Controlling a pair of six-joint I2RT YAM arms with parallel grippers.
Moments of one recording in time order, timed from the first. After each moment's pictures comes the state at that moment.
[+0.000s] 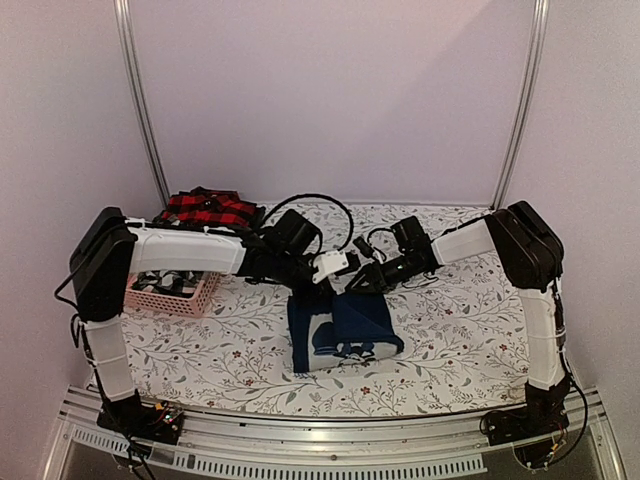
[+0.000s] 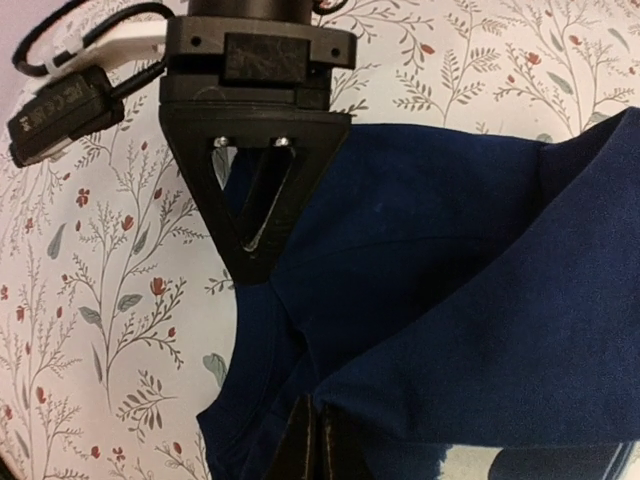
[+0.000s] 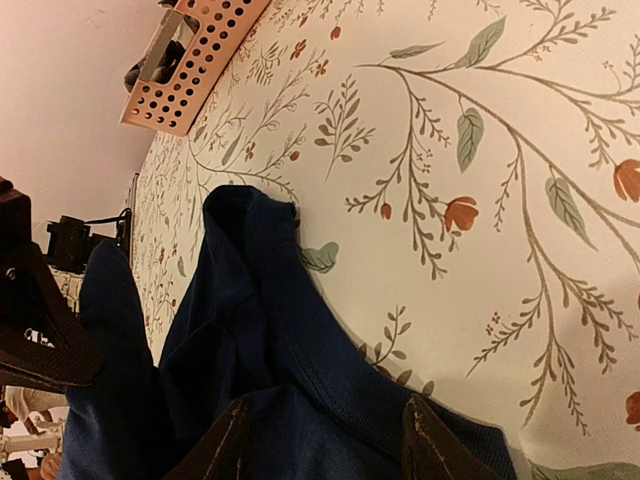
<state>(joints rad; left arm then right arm) -0.86 1.90 1.31 -0.31 0.16 0.46 0.52 2.23 1.36 -0.06 -0.90 0.17</state>
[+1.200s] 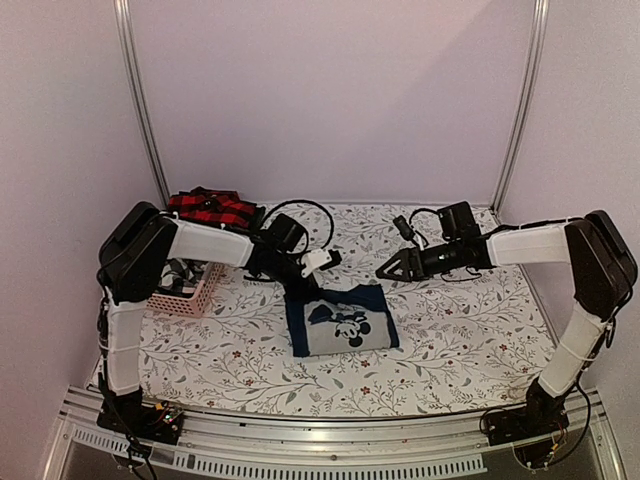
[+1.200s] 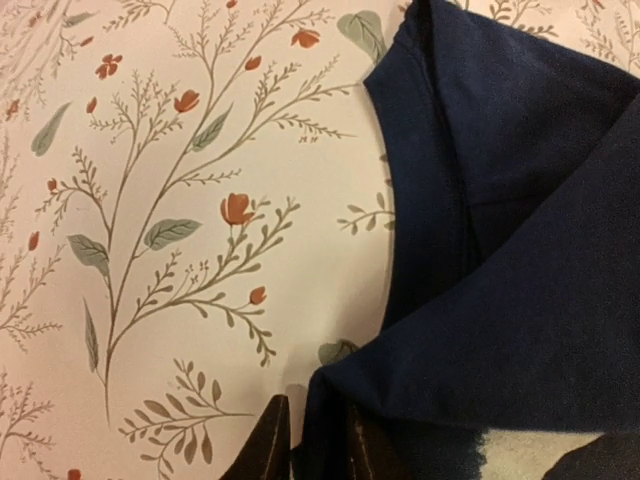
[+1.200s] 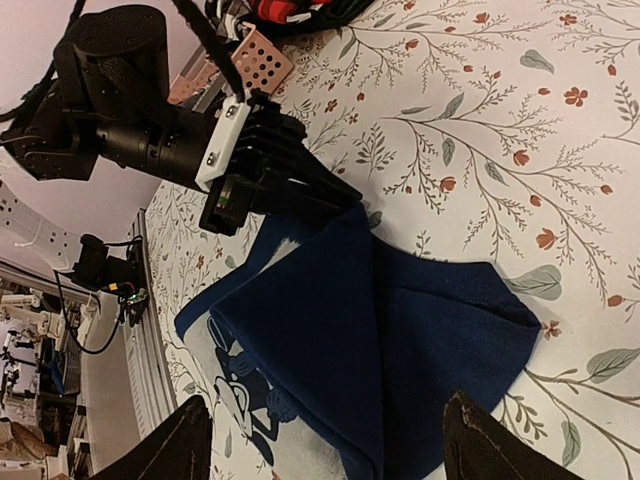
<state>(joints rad) -0.69 2.14 1.40 -0.24 0.23 0.47 0.42 1.76 1.02 -0.03 -0.82 0.22</state>
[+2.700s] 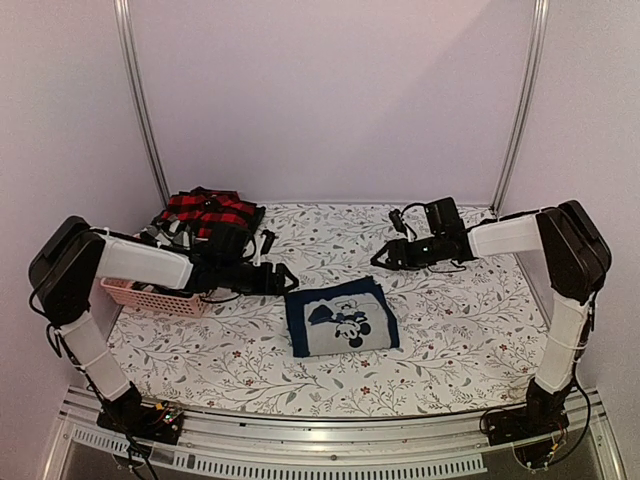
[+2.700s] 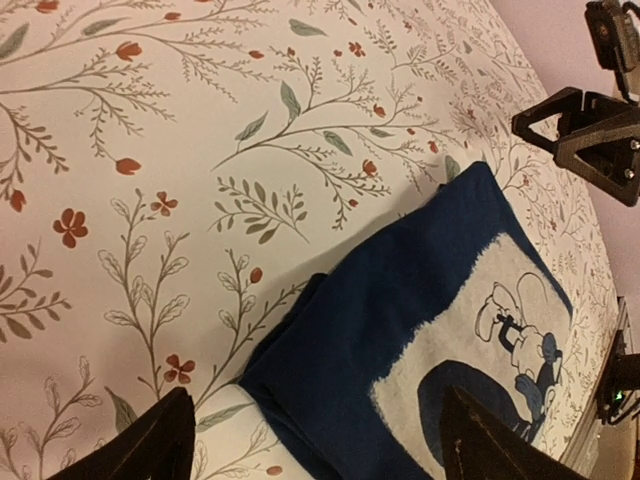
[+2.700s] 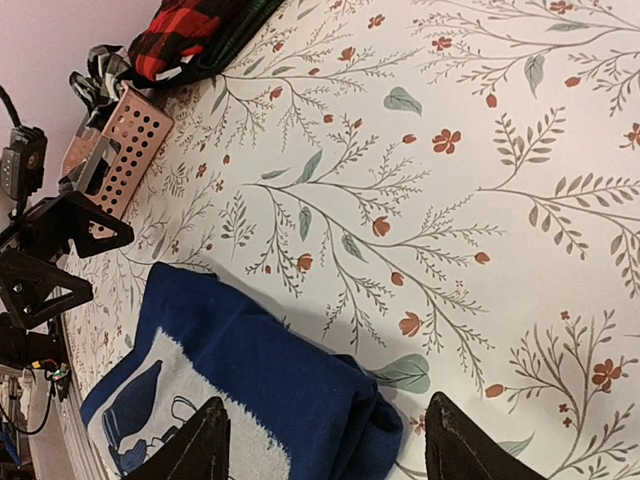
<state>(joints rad) -0.60 1.71 0.88 0.11 0.26 -0.47 0.44 1.91 1.15 0.02 -0.59 0.27</state>
